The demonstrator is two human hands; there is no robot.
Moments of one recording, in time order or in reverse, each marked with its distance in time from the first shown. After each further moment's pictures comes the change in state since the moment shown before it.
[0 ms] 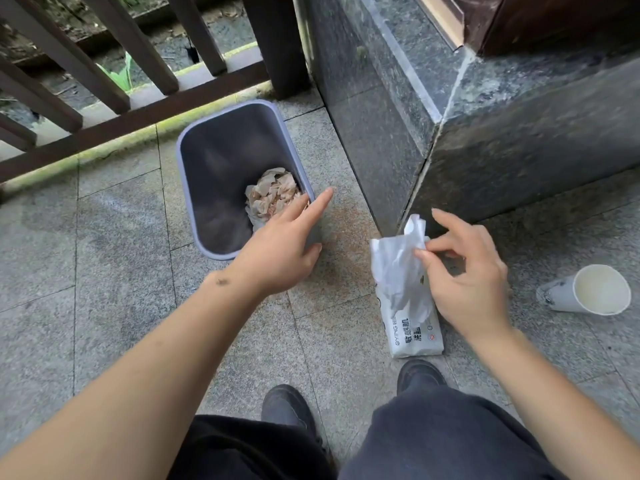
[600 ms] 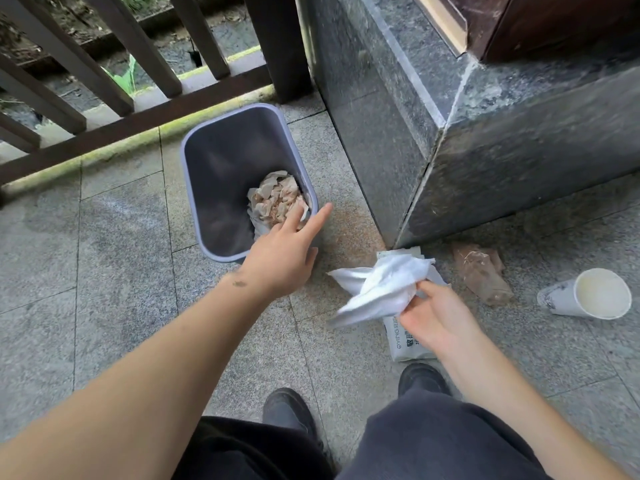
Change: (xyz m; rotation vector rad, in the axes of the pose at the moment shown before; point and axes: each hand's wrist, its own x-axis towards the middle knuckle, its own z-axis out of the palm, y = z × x) left_hand 0.004 -0.017 0.027 0.241 -0.006 -0.064; right_hand -0.013 -0.020 0.034 1.178 0.007 1.523
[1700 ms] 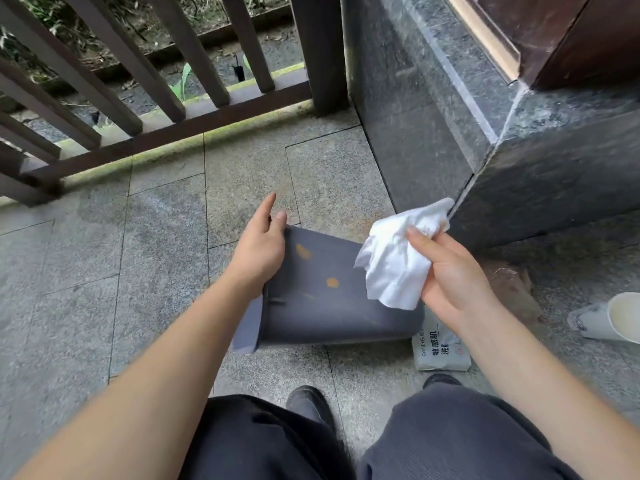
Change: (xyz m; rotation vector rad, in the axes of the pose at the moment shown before) left_hand -0.042 -0.054 -0.037 -0.985 0.285 -0.531; right_hand -0.042 -0.004 0.075 -0.300 -0.316 -0.337
